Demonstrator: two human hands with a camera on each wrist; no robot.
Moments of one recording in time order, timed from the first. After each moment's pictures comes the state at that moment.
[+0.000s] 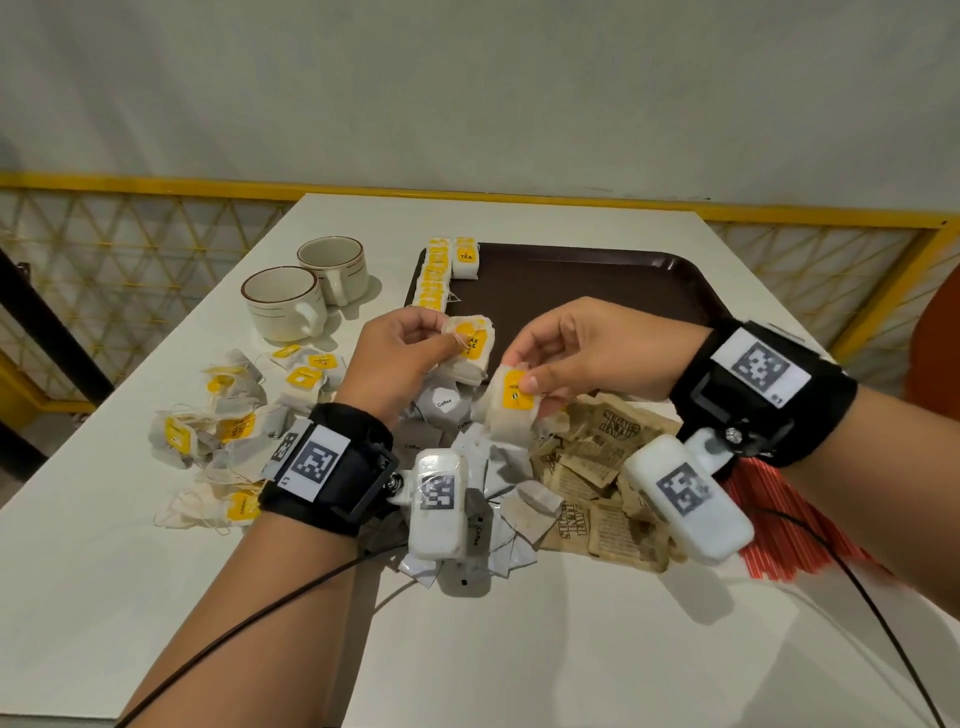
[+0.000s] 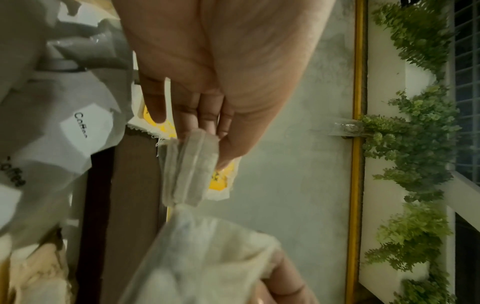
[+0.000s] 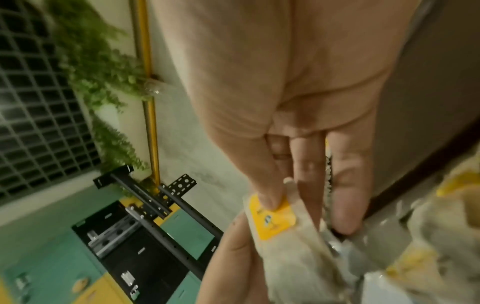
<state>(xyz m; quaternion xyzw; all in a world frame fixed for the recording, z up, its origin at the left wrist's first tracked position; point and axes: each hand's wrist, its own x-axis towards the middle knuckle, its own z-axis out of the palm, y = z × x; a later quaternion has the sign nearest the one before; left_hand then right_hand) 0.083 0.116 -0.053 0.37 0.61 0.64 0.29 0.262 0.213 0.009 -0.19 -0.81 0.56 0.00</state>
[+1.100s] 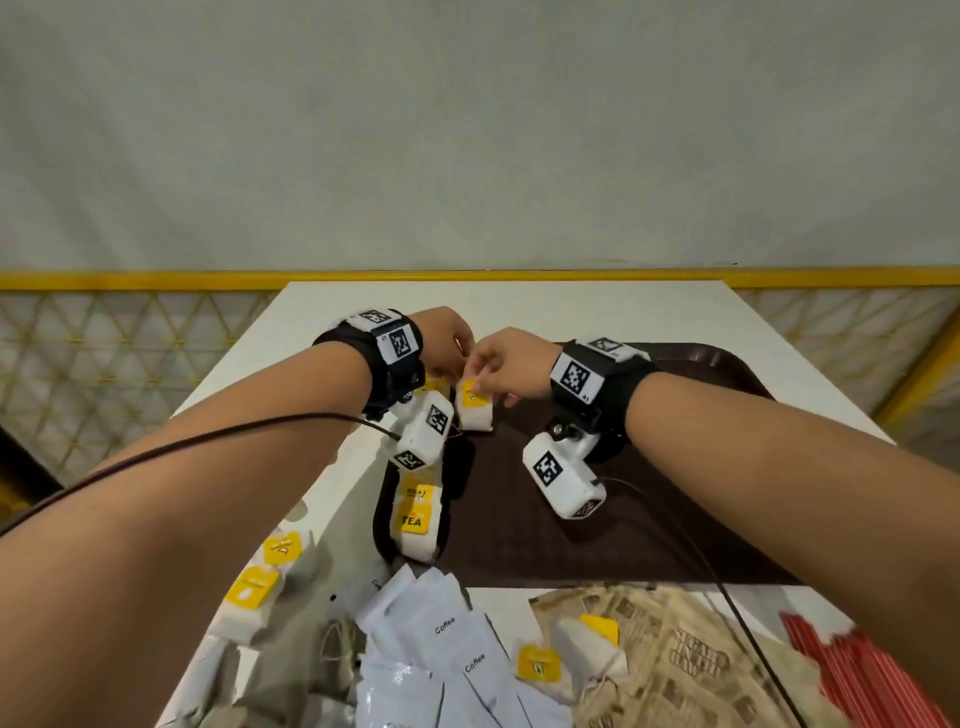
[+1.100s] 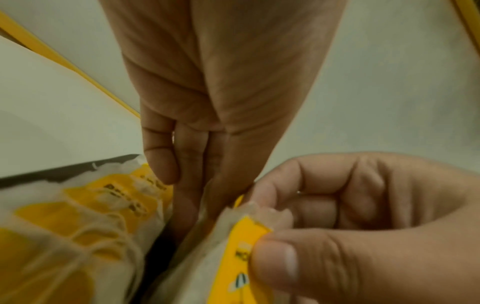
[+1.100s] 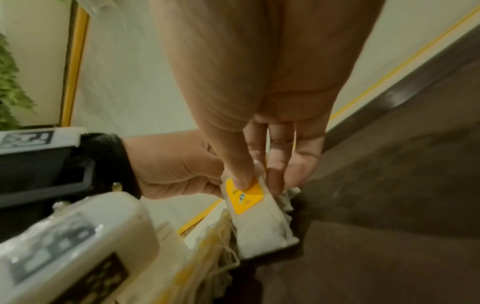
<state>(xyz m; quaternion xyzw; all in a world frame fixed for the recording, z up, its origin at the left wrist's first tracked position) -0.041 0.342 -0.003 0.59 0.77 0.08 0.20 0.097 0.386 -0.024 -0.28 -0.89 0.36 0.06</state>
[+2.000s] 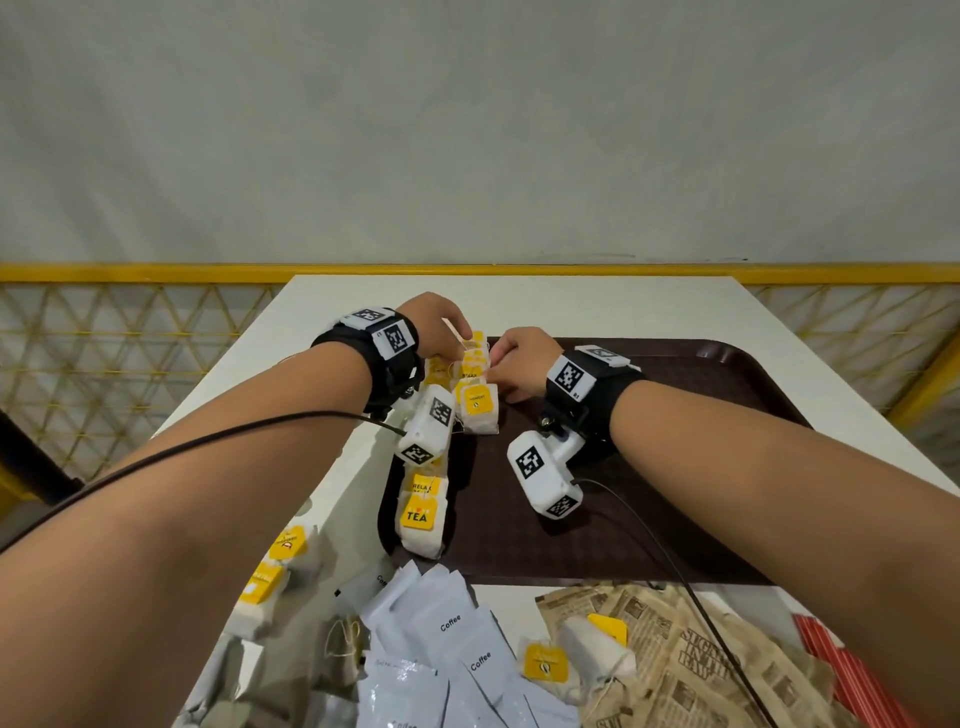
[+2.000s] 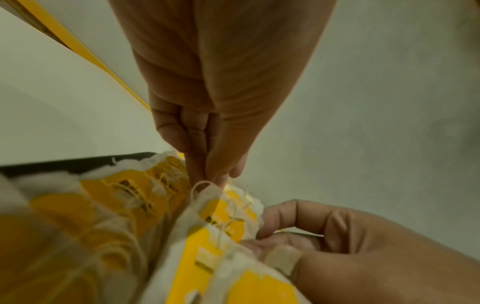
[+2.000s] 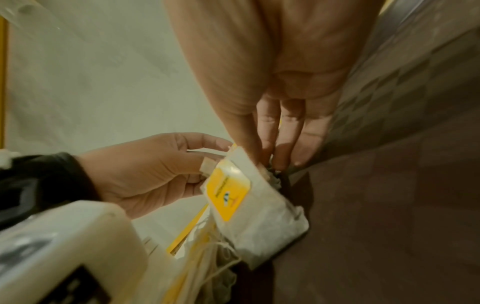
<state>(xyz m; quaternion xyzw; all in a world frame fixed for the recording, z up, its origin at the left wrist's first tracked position) -0.061 0.340 -0.013 0.53 0.79 0.22 0.21 0.085 0.397 -0.050 -0.41 -0.78 0.44 0.18</state>
